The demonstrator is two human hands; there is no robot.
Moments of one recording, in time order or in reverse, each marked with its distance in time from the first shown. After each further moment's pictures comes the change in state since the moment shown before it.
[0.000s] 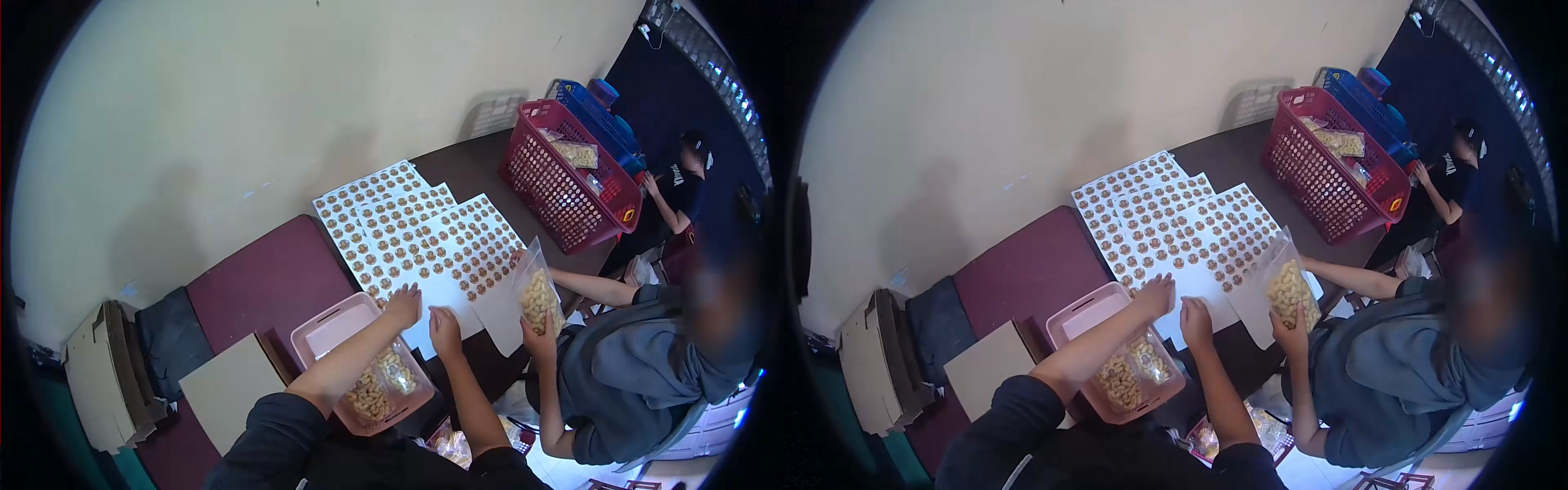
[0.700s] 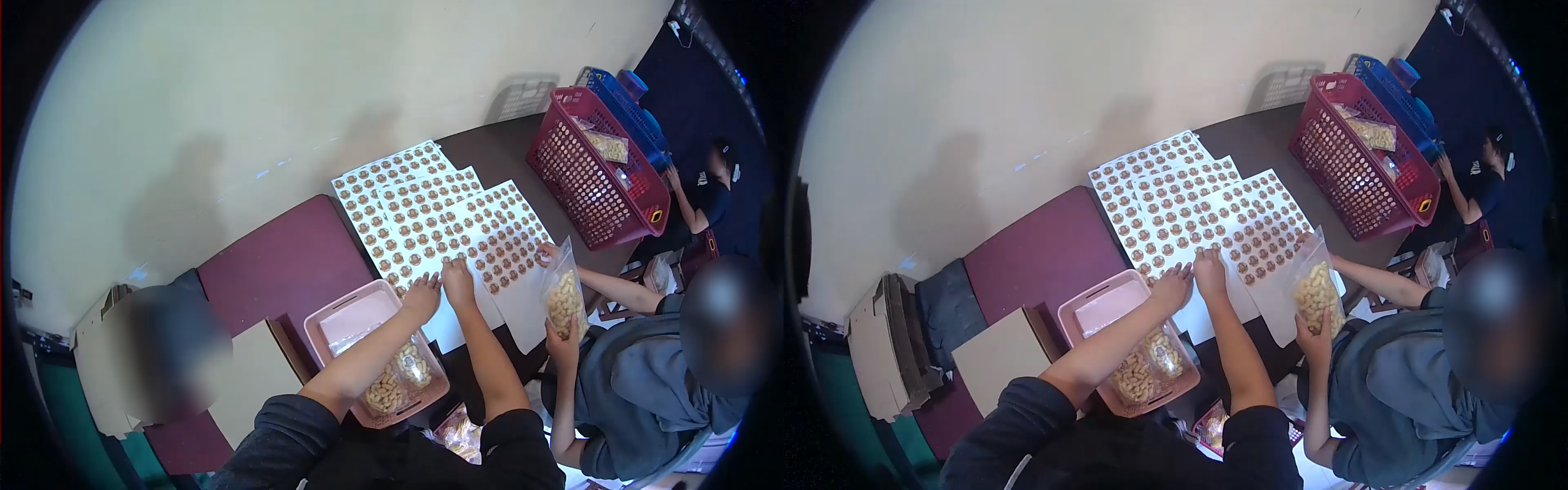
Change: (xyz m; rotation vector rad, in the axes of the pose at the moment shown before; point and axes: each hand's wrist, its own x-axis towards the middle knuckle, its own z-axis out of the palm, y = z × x) left_hand 0.000 -0.003 0.012 0.010 -0.041 -0.058; right_hand 0.092 0.031 0.046 -0.429 -0.108 -0.236
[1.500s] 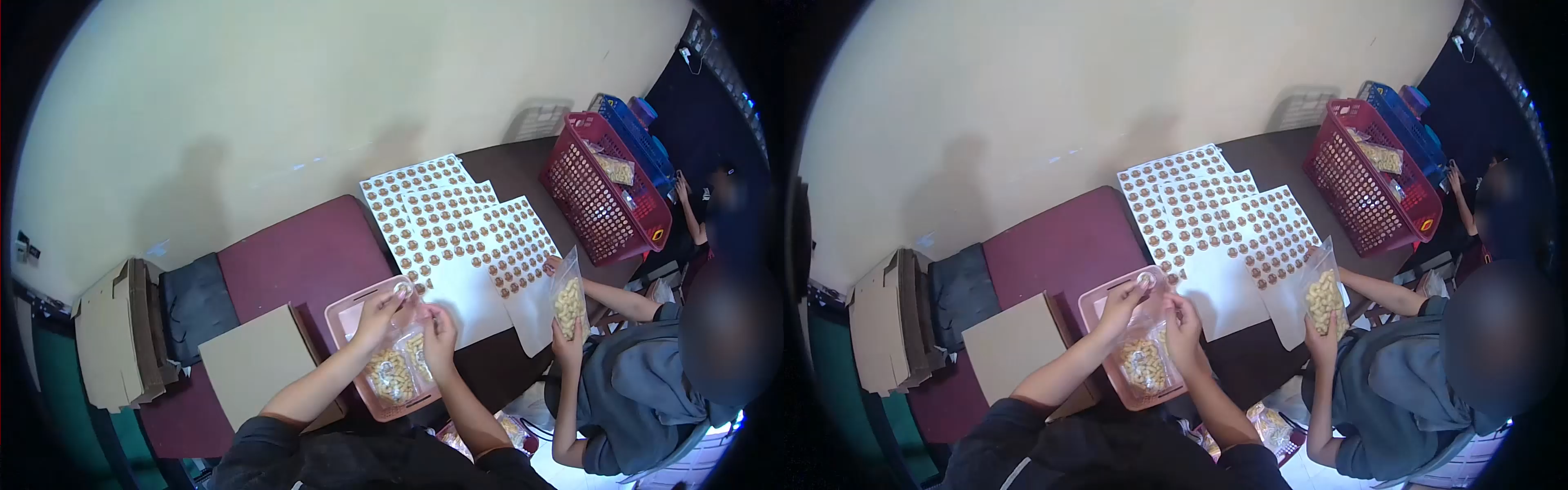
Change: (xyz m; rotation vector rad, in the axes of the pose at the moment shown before) left_hand -0.157 -0.030 -0.085 -1.641 0.530 -0.276; right_hand -0.091 -0.167 -0.097 1.147 0.183 0.316
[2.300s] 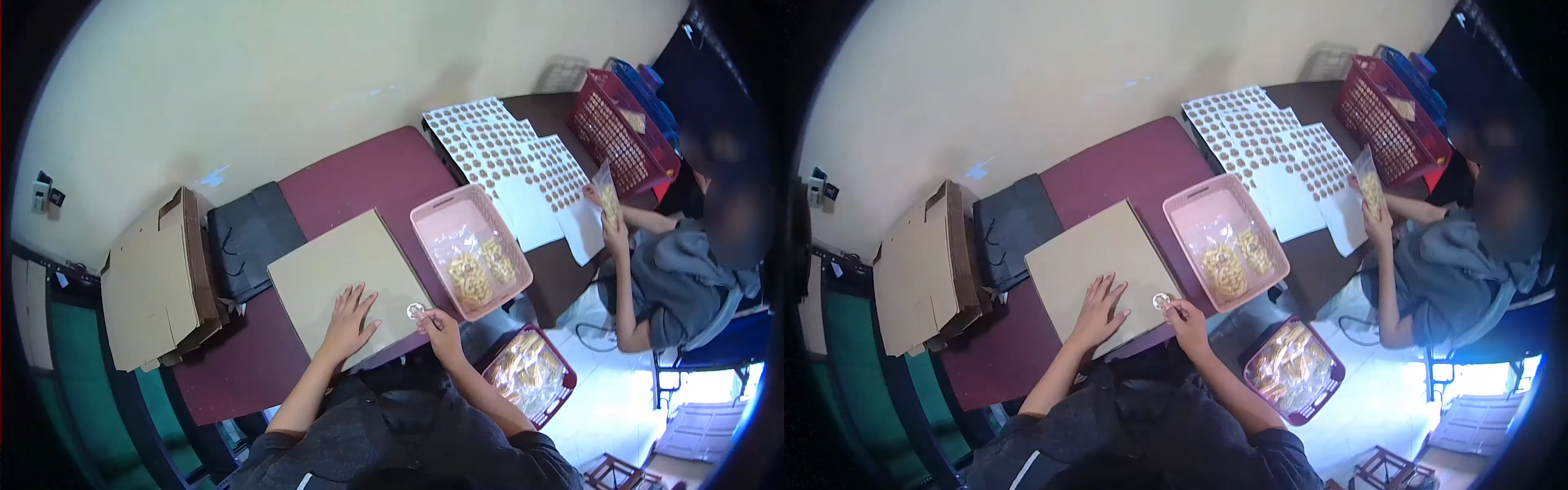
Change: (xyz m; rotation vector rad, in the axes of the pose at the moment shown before) left_hand -0.253 0.003 -0.240 1.349 -0.159 0.302; right_hand -0.248 -0.014 0.112 0.228 -0.224 0.444
